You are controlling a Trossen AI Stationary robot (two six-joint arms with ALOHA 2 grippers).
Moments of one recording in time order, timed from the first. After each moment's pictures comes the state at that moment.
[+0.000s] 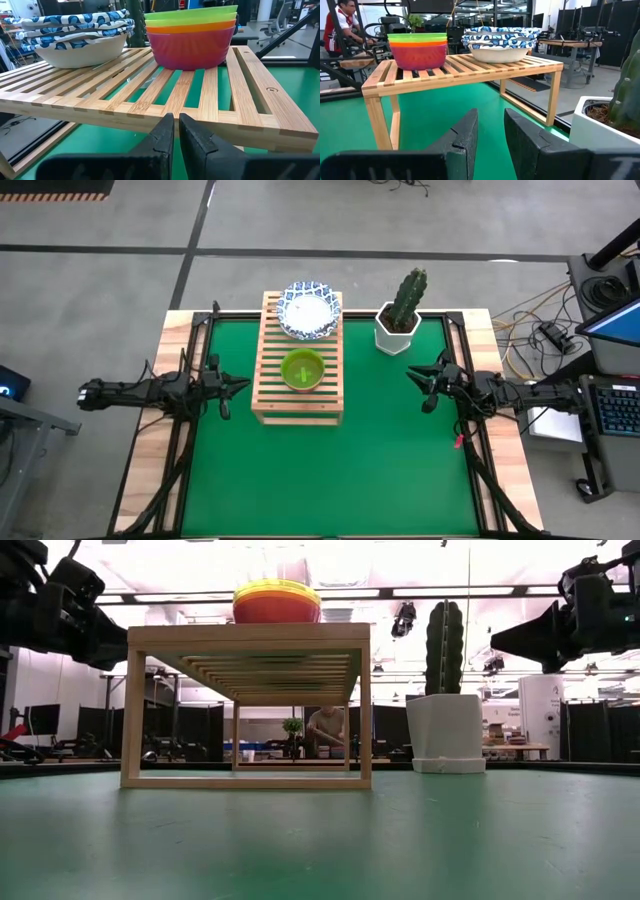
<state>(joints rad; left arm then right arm) -0.06 0.01 0.08 -0.16 -0.35 0.04 0.01 0.07 0.01 0.06 0.39 0.00</state>
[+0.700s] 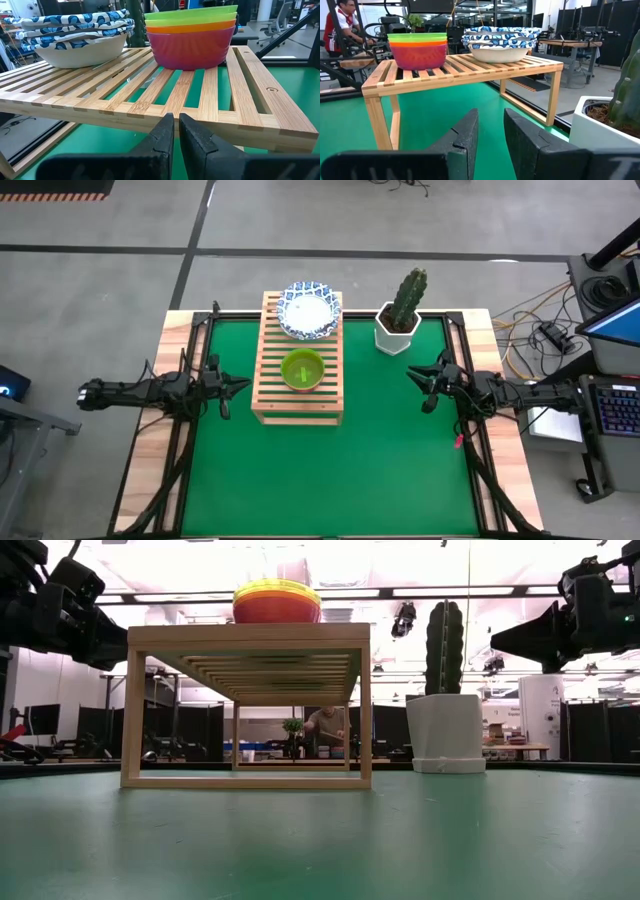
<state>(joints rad) -0.06 0.01 0.08 -0.16 -0.35 0.04 0.01 0.07 0.01 0.06 0.39 0.00</state>
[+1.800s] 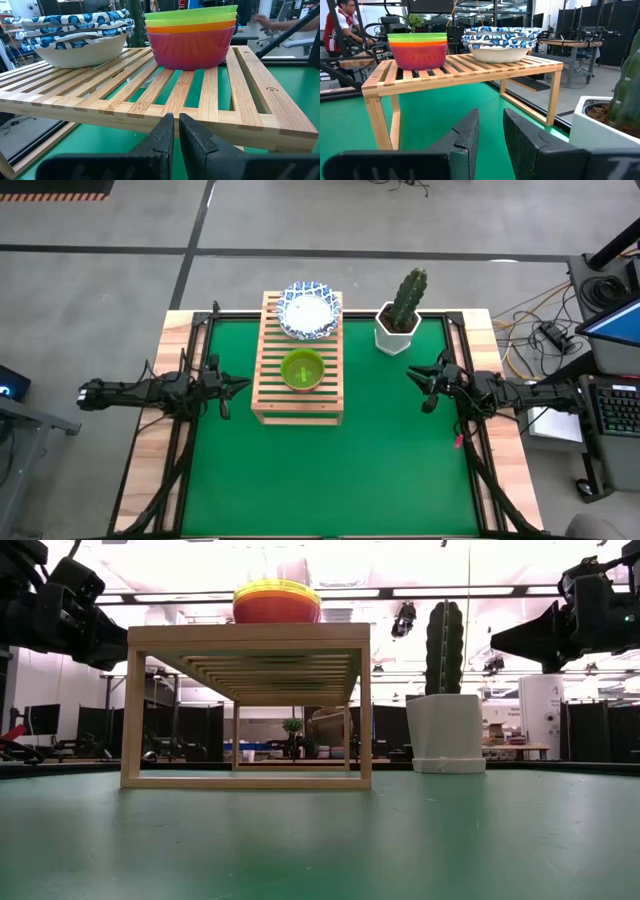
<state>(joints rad) -0.06 0.01 0.08 -0.16 -0.35 0.04 0.01 0.07 0.01 0.06 0.39 0.00</state>
